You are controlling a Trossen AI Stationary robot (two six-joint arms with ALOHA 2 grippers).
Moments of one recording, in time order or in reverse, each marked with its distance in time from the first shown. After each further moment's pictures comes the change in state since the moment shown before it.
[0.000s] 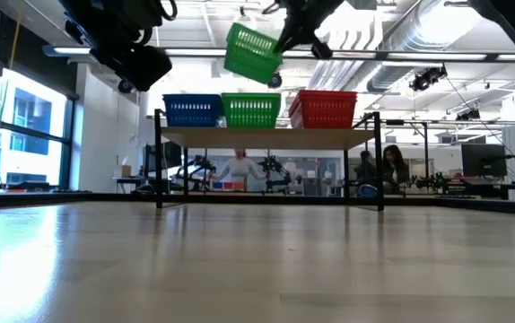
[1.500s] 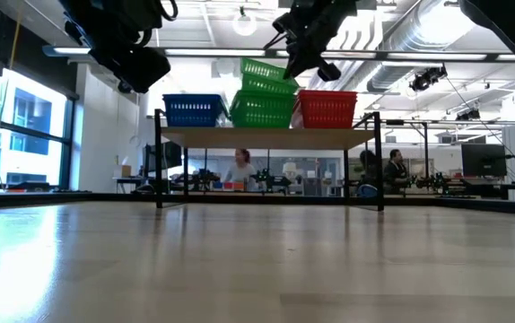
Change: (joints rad) left arm -0.001 0.000 0.000 0.000 0.025 0.016; right arm -0.061 0.050 -0.063 -0.112 -0.049 -0.070
